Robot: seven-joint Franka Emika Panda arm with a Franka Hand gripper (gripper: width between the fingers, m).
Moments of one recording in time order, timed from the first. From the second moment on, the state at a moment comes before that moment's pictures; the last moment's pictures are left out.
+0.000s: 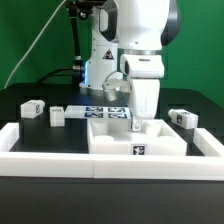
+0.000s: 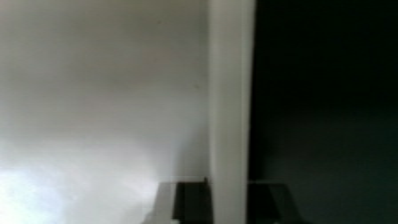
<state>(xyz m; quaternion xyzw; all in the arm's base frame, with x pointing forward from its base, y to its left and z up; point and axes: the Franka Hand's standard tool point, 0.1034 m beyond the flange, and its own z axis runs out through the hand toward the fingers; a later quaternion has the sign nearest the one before) 0.456 0.041 0.006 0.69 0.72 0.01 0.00</state>
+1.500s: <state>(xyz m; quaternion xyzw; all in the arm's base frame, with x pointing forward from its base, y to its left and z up) 0.483 0.088 0.007 0.71 0.70 0.02 0.00</state>
